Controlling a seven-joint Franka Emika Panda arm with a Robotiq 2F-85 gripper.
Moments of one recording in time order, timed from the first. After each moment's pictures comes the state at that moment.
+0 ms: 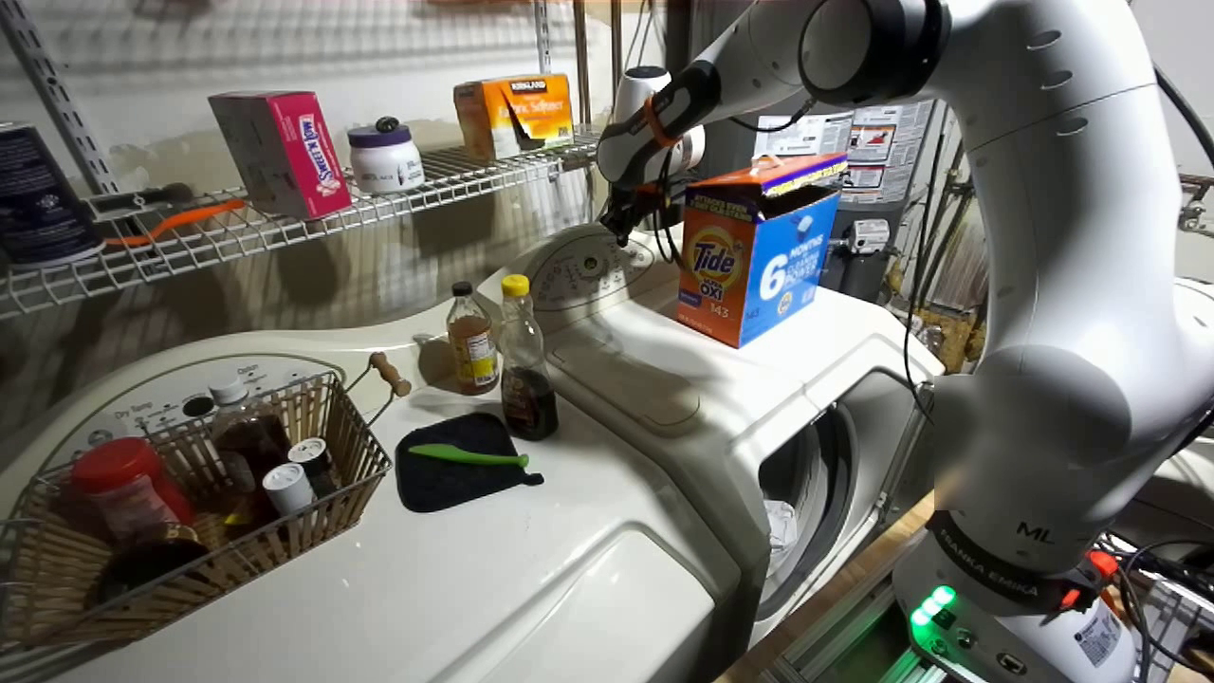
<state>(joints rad) -0.09 0.57 -0.01 -1.57 -0.14 2.50 -0.16</state>
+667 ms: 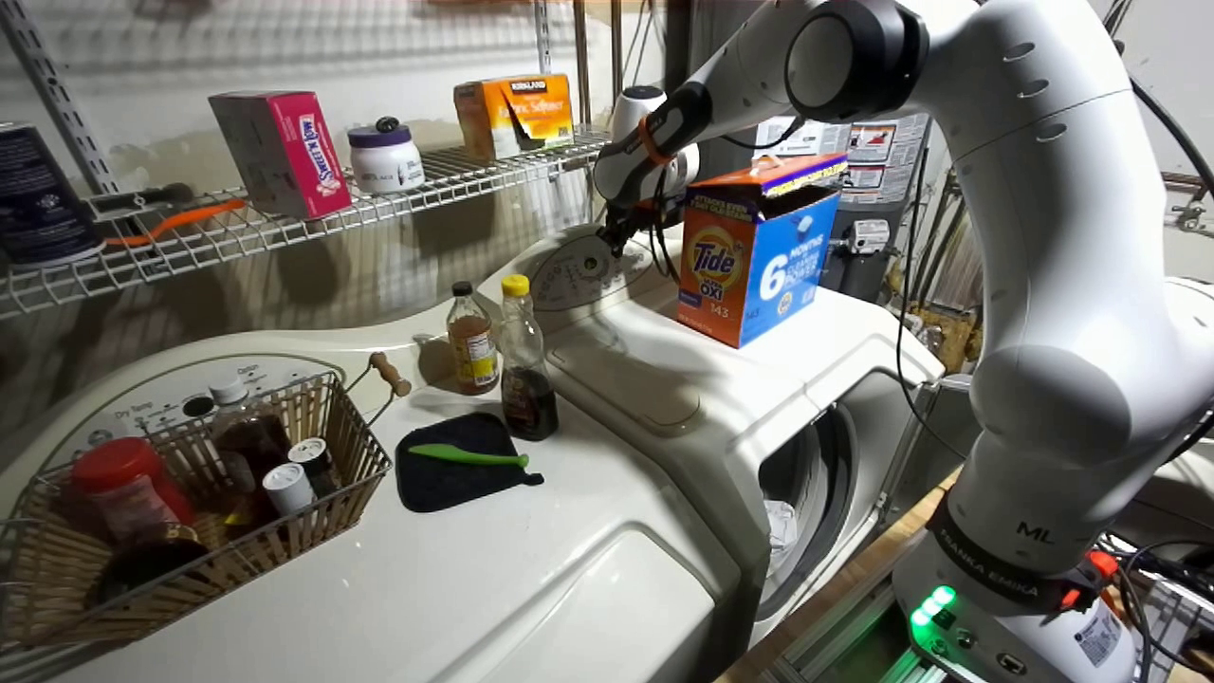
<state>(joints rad) -0.09 0.63 -0.01 -1.55 -0.14 2.56 -0.18</state>
